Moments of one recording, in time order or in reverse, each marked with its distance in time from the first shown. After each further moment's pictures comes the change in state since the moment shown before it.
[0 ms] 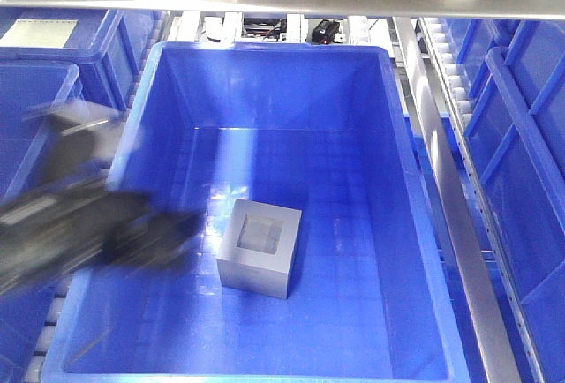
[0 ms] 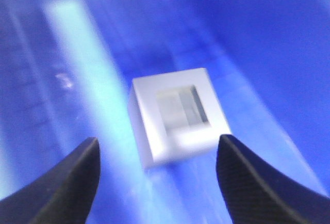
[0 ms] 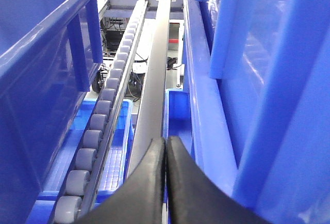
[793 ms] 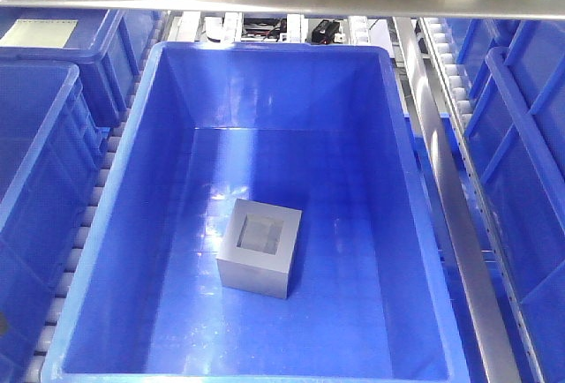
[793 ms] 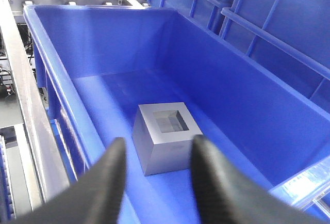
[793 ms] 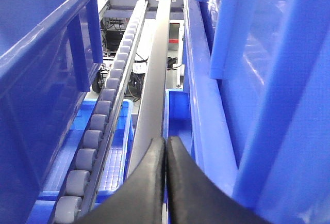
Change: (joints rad) left arm 0.000 -0.816 0.349 -0.001 0.079 0.010; right arm 0.000 0.000 0.000 0.000 0.000 0.000
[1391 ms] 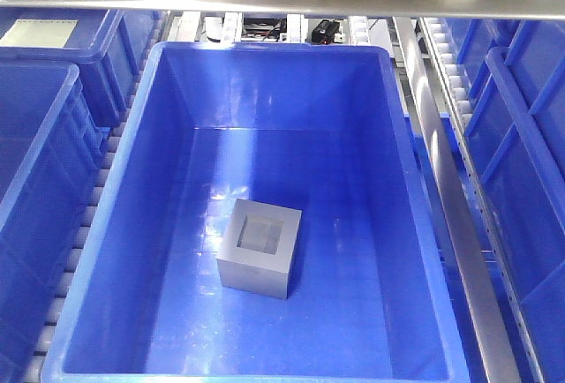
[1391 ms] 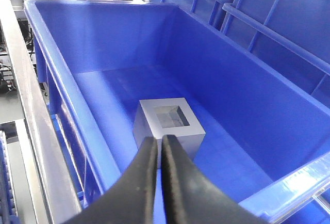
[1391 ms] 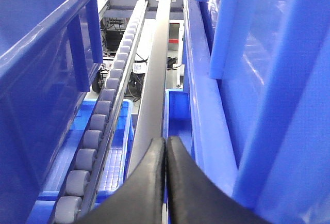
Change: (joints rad) left arm 0.000 -0.005 0.001 -0.002 0.020 0.001; right arm 0.000 0.000 0.000 0.000 0.000 0.000
